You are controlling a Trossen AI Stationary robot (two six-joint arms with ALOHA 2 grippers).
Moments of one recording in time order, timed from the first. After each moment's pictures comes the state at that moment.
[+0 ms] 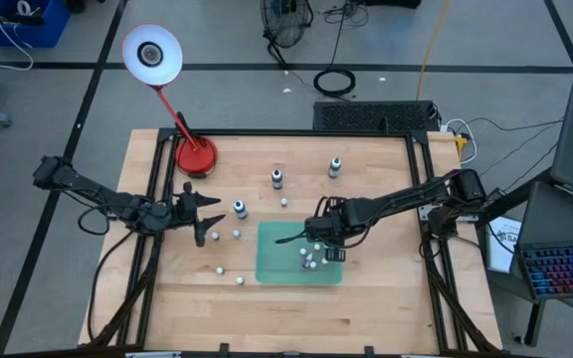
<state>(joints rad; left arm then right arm) -0.38 0.53 0.20 0.00 -0.67 -0.23 0.16 1.77 1.27 -0.95 0.18 0.23</state>
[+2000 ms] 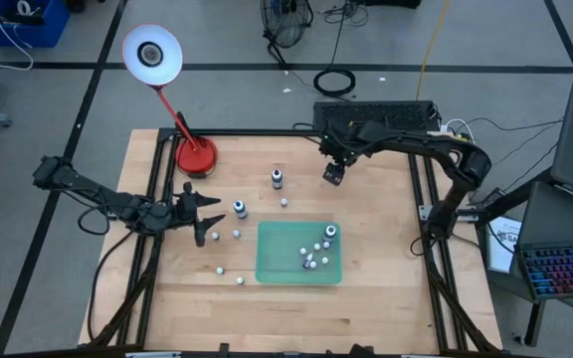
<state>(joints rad) -0.38 0.53 0.20 0.00 -0.67 -0.23 -0.52 1.74 1.28 -0.80 0.05 -0.03</state>
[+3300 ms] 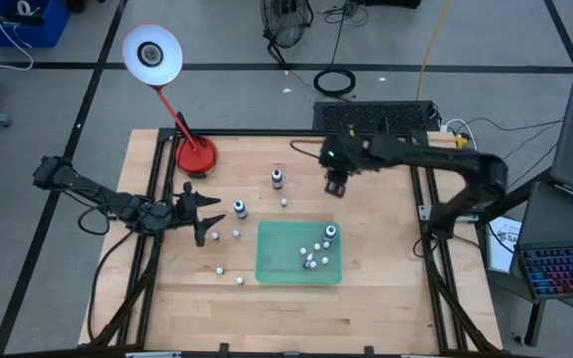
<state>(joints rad) -0.38 0.53 0.20 0.00 -0.67 -0.23 -0.30 1.53 1.27 -0.83 0.17 -0.02</state>
